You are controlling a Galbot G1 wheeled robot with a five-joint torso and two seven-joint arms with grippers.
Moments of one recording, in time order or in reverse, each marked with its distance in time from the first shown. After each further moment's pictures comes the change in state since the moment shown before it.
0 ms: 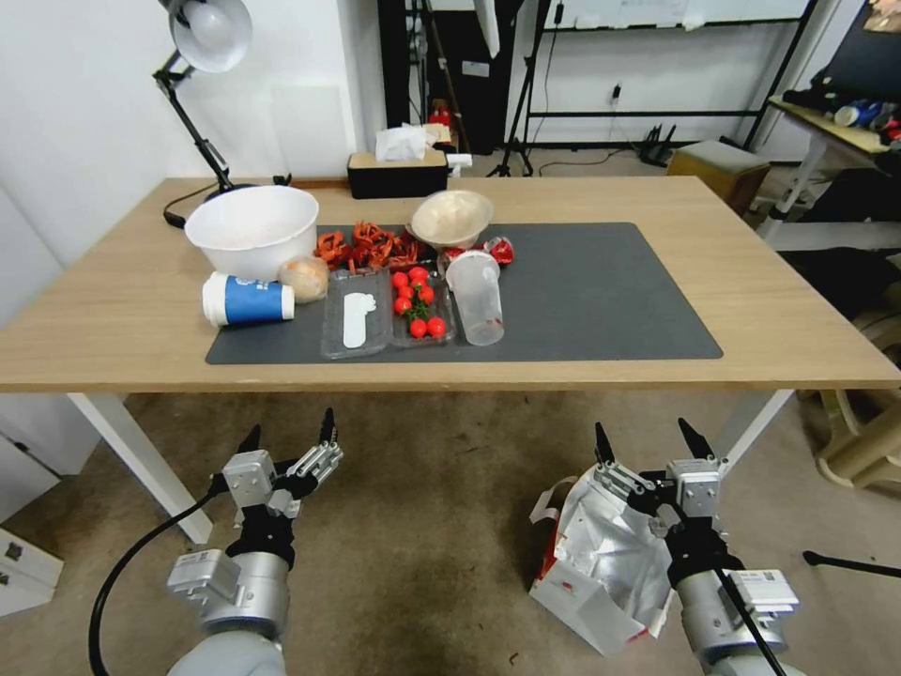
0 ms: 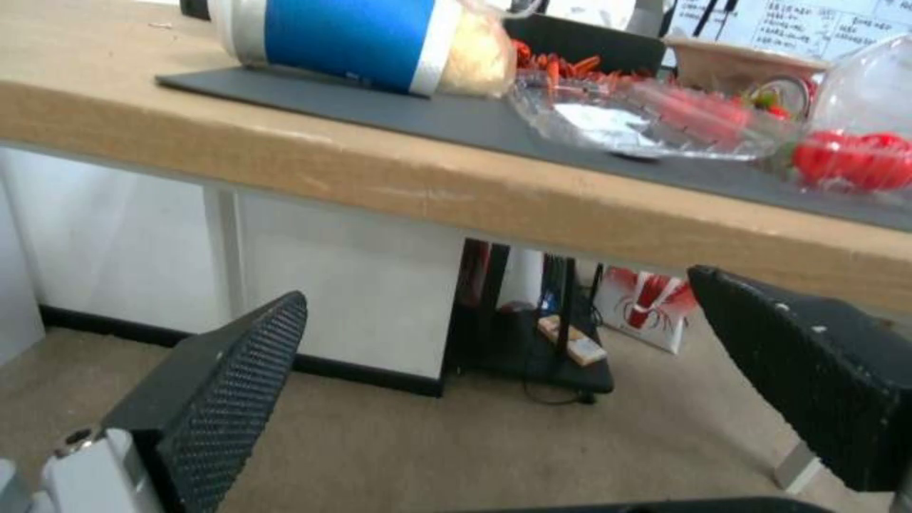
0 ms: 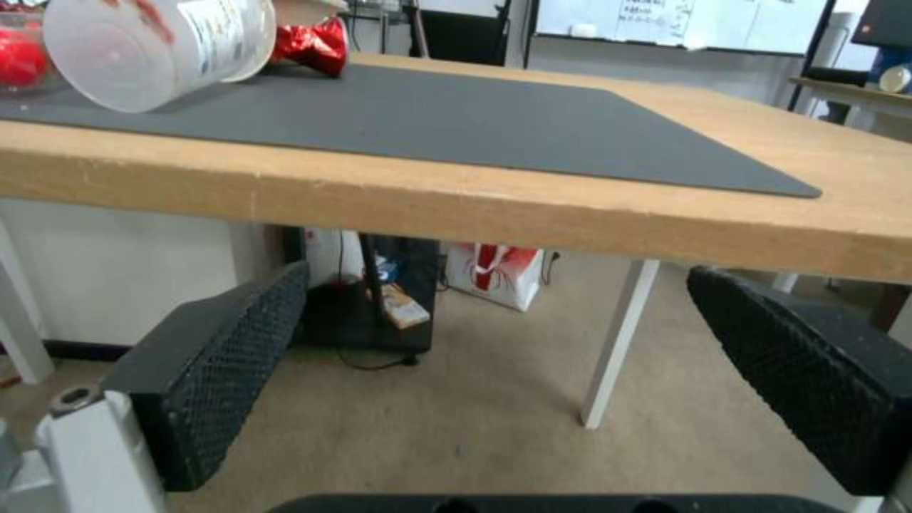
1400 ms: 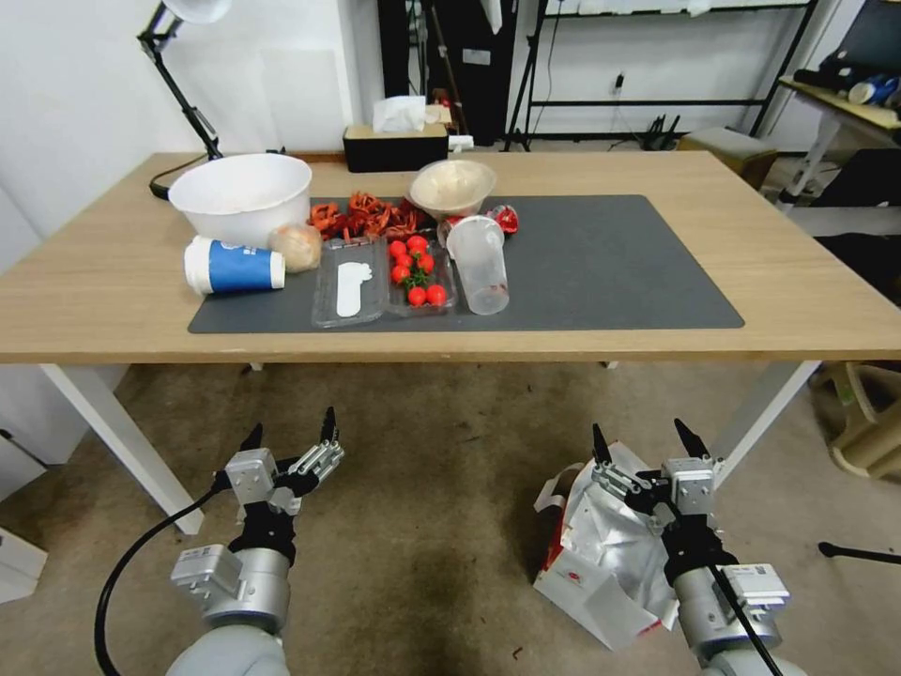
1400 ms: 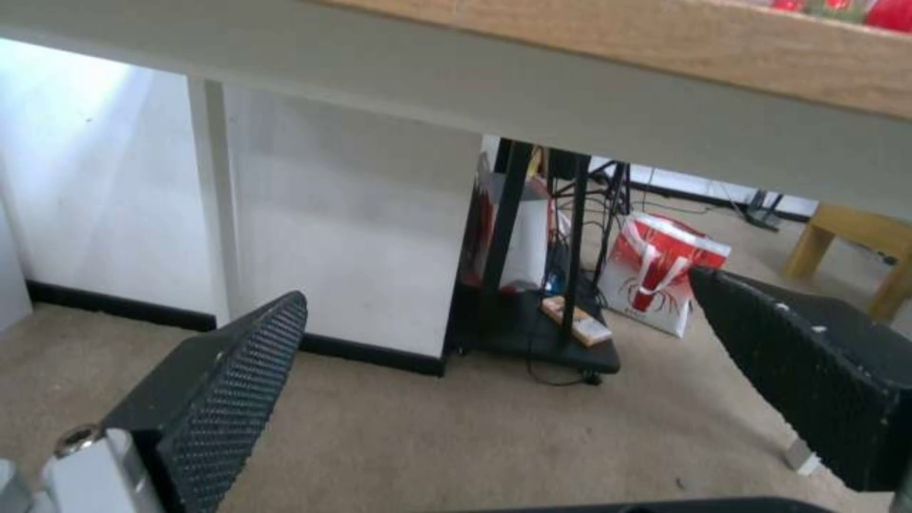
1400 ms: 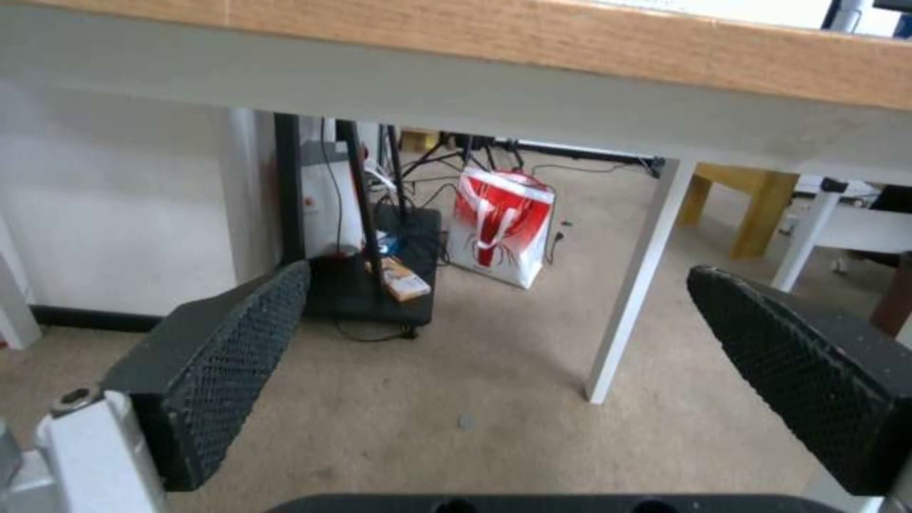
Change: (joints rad) left arm -0.013 0.007 0.000 0.010 -0.014 0.001 0.001; right arm 0.015 0.000 0.003 -0.017 -0.013 -0.007 -0.007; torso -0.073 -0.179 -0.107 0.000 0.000
